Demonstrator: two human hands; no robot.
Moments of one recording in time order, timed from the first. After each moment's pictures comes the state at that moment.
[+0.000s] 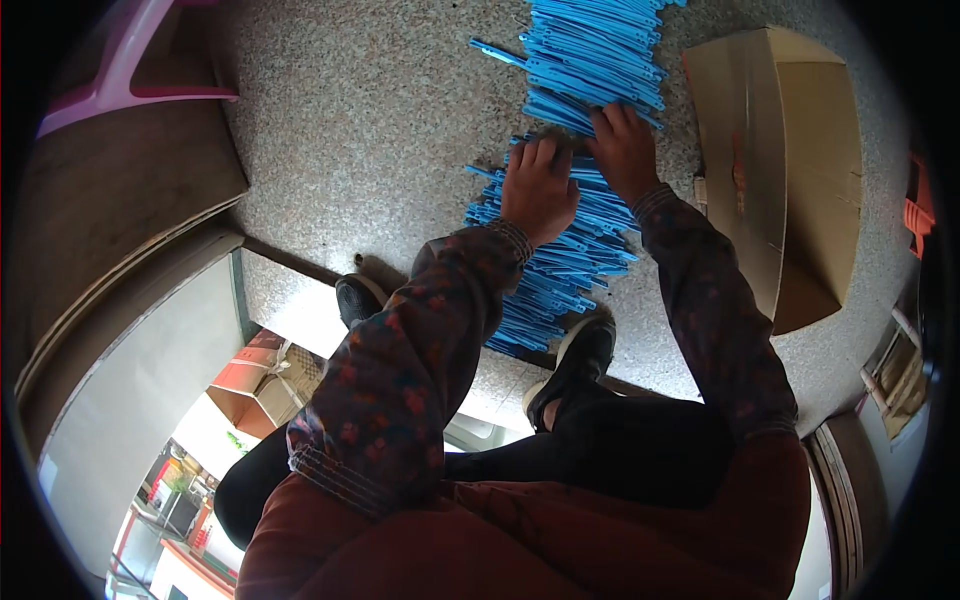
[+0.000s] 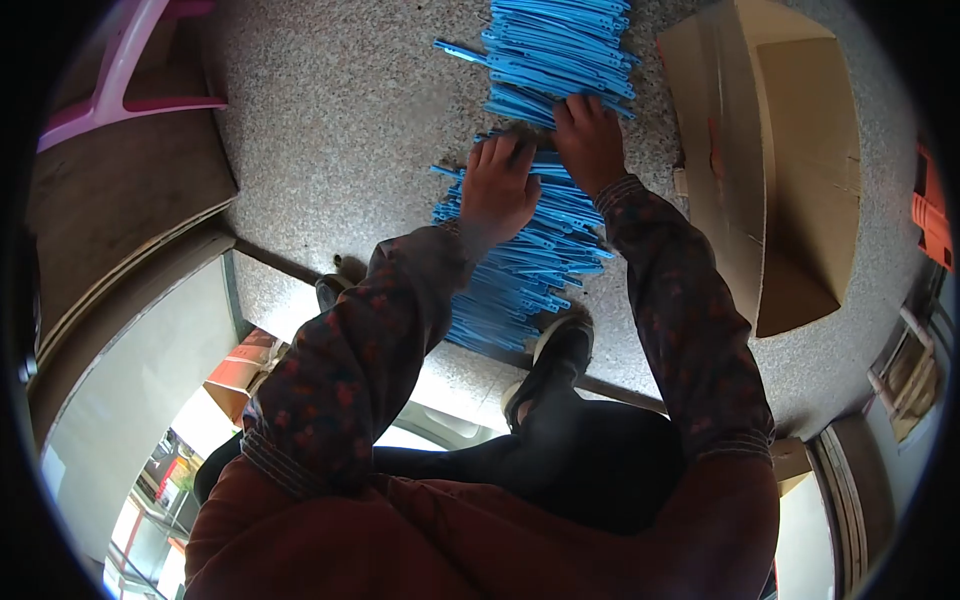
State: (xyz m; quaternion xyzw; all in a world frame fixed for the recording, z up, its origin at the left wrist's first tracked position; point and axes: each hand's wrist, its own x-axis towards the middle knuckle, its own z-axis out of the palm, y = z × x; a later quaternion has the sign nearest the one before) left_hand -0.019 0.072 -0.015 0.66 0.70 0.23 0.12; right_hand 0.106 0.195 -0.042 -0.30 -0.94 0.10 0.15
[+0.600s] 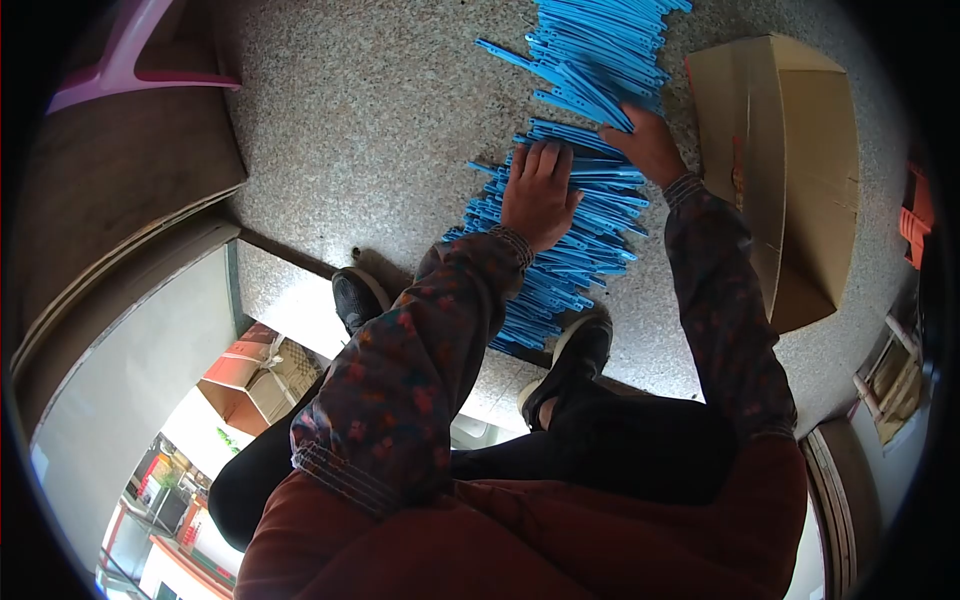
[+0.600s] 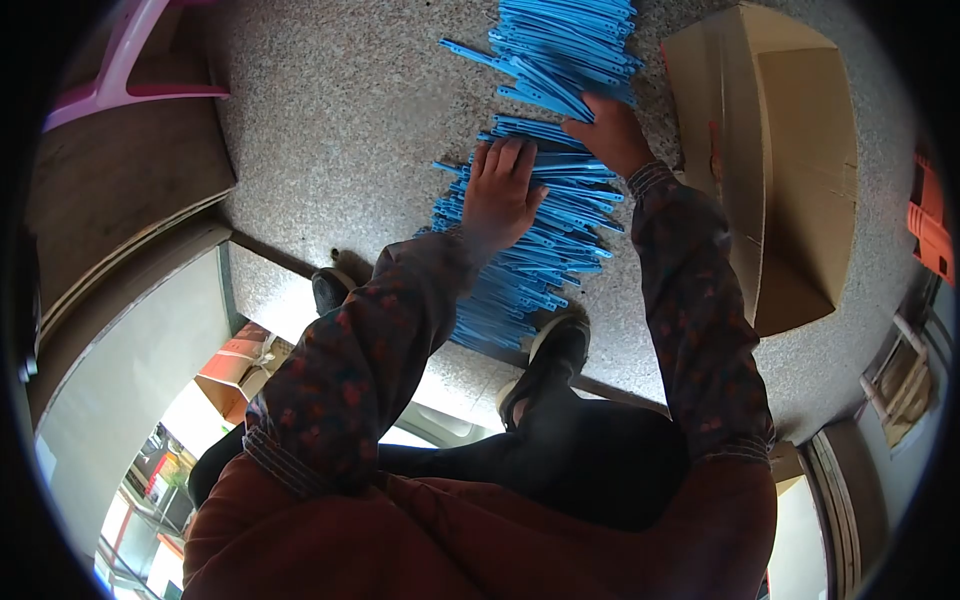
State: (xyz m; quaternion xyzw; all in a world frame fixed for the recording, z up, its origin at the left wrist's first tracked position) left_hand -0.012 0.056 -0.017 0.65 0.72 0.20 0.15; right_hand 0.125 0.233 -0.030 -0.35 -0.82 0.44 0.06
